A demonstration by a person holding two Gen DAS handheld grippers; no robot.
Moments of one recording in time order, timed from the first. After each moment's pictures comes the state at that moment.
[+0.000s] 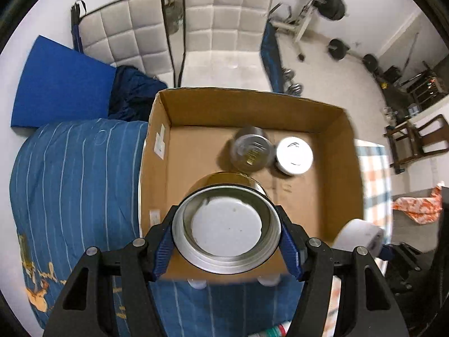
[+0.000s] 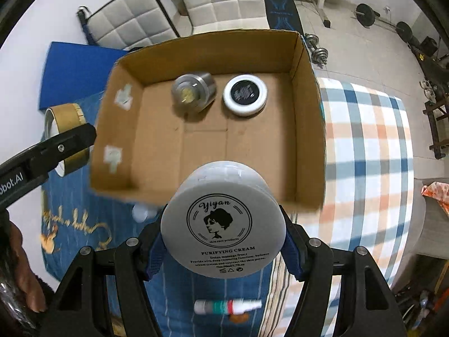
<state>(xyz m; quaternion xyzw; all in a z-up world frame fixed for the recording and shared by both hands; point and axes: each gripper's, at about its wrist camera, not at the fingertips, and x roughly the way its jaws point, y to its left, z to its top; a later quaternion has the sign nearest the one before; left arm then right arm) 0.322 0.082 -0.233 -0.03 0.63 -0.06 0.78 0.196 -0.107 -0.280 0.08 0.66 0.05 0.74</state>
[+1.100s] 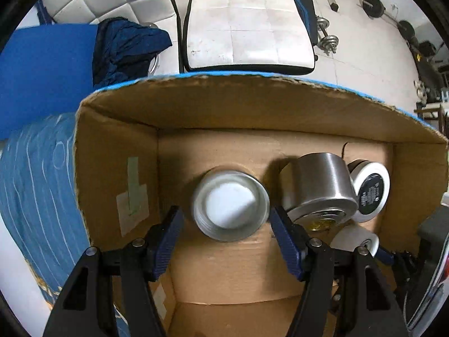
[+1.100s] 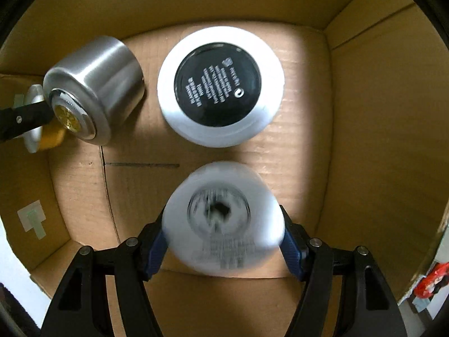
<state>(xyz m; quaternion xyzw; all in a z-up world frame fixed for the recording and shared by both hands) 0.442 0.084 -0.361 -0.01 0.74 -0.03 0.67 0.310 -0.101 -0.435 0.04 0.78 0.01 0.63</state>
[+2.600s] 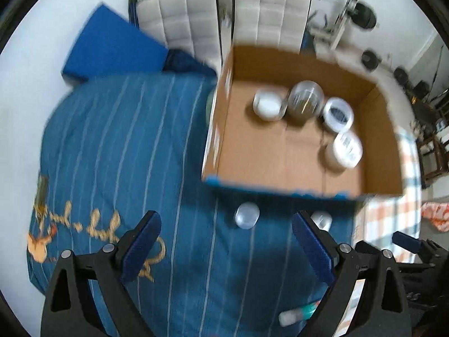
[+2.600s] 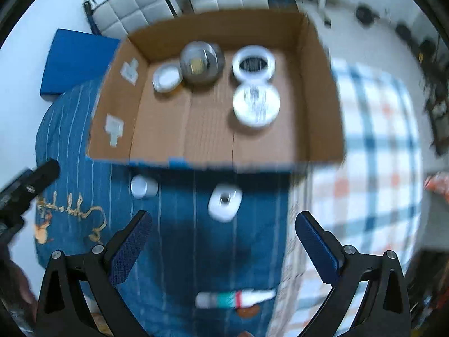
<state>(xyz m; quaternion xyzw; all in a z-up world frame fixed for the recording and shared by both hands) 0.189 0.131 -0.251 -0.02 0.61 0.04 0.79 0.113 -0.086 -0.309 0.09 0.68 0.06 0.73</state>
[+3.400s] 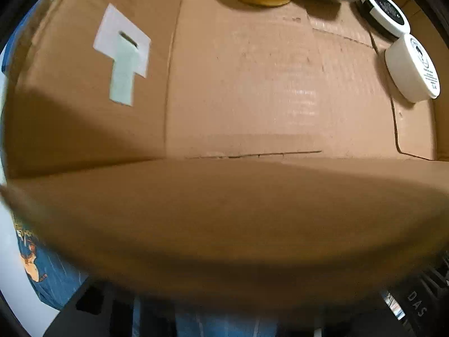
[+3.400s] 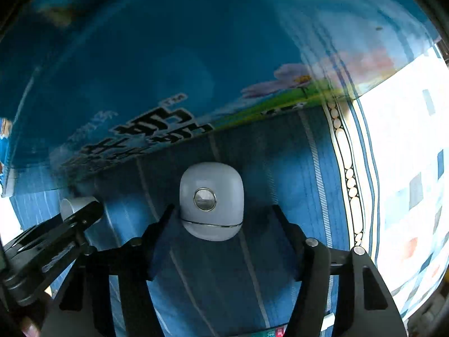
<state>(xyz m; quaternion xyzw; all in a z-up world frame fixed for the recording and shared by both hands) 0.227 0.091 -0.408 0.05 0.72 0.02 0.69 0.110 -0.074 -0.445 0.17 0.69 -0.04 0.70</state>
